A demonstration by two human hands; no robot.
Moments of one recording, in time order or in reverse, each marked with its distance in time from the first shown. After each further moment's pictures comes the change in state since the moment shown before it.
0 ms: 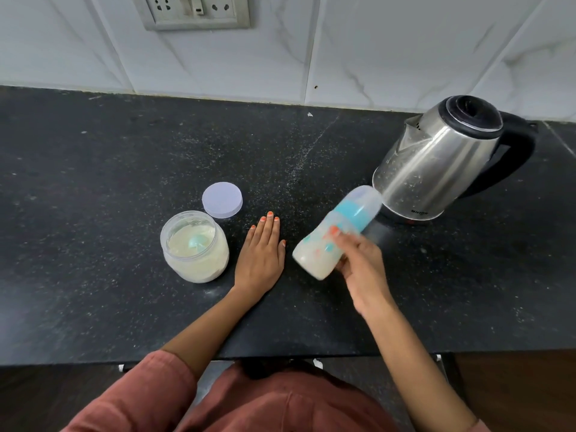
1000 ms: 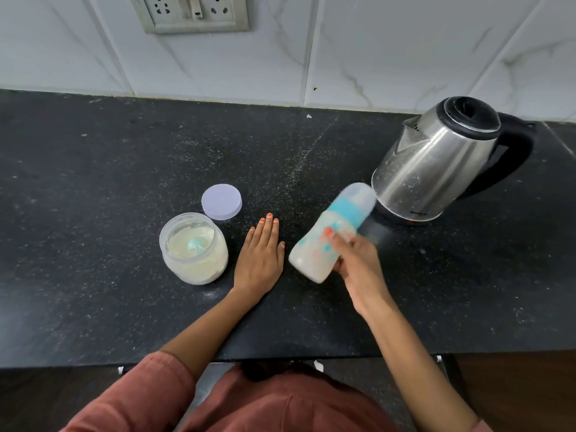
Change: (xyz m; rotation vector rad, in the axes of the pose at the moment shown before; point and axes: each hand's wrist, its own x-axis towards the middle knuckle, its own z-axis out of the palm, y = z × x) left_hand 0.000 -0.001 0.000 0.006 0.006 0.014; right_hand 0.000 -0.002 0.000 -0.096 -0.056 -0.030
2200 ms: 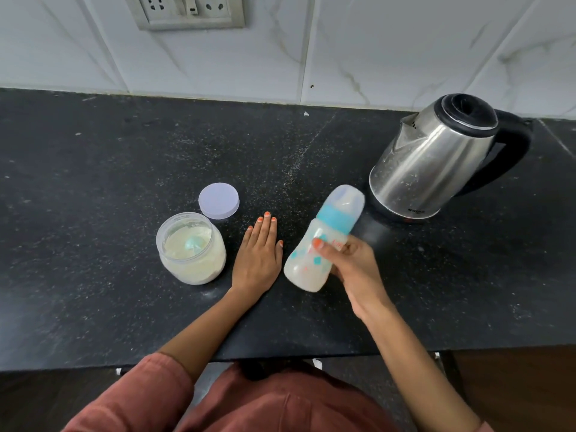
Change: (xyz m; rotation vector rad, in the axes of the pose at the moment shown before) left_hand 0.000 0.001 0.000 0.008 -0.017 0.003; right_hand -0.008 0.000 0.002 -0.127 -0.029 0.021
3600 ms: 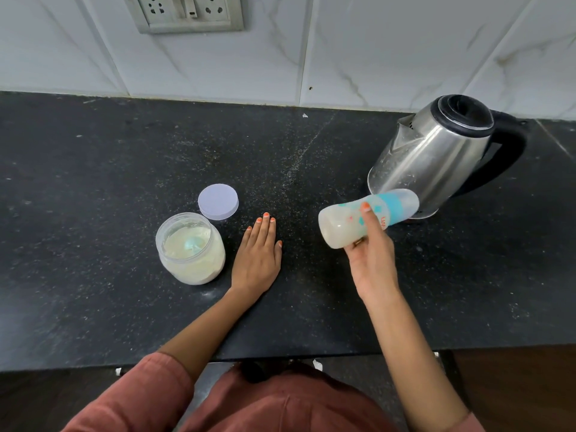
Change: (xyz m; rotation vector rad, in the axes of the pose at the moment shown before) left_hand -0.001 0.001 0.000 -0.007 0.019 -0.012; right_hand 0.019 -0.011 -0.012 0.558 0.234 -0.030
